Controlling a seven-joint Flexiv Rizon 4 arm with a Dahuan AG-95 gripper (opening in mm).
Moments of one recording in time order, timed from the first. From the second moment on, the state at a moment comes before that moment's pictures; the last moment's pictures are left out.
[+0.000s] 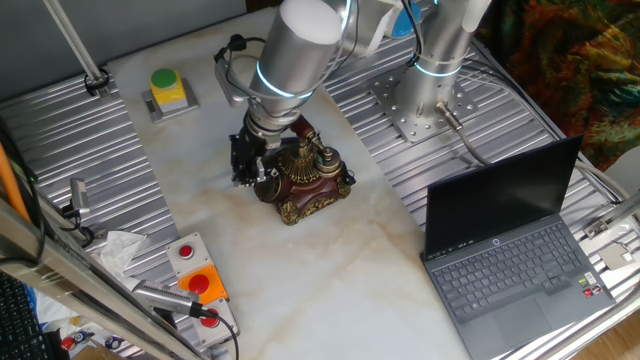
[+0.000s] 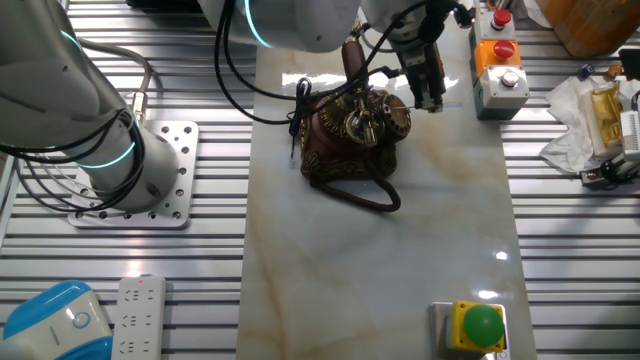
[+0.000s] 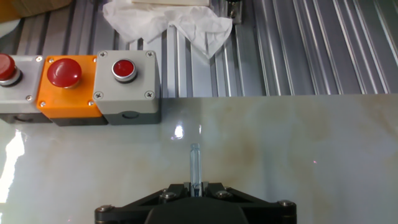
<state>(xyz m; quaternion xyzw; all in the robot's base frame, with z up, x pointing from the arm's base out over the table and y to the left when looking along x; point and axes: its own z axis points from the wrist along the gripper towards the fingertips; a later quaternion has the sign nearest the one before) 0.556 0.077 0.124 0.01 0.98 -0.02 0.20</state>
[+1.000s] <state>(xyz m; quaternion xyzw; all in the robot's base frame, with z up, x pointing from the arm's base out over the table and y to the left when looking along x) 0.559 0.082 0.116 0.02 0.98 -0.02 0.21</state>
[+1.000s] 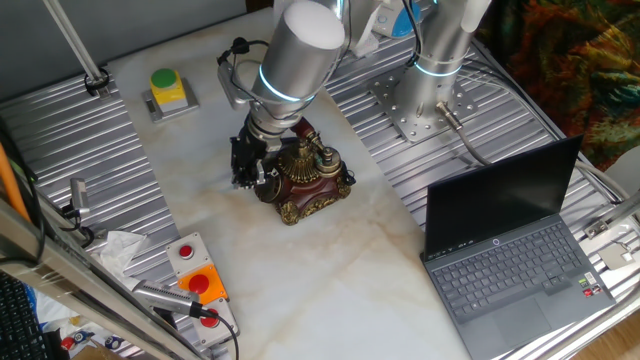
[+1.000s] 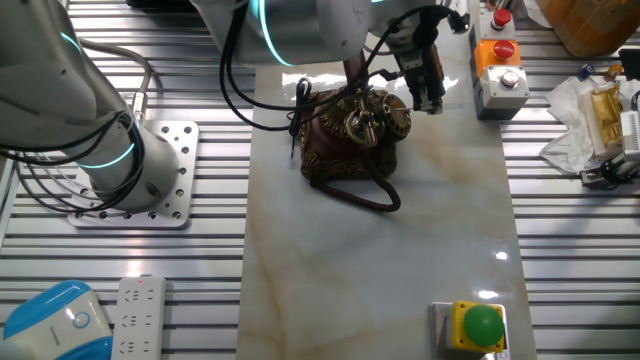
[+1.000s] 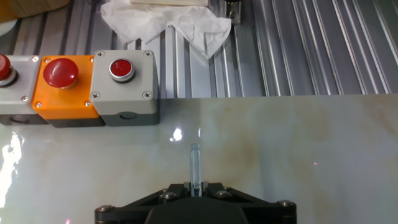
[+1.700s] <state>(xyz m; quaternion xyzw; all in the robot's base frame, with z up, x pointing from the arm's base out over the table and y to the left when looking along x) 0.553 0.082 0.114 0.02 0.98 -0.02 0.21</state>
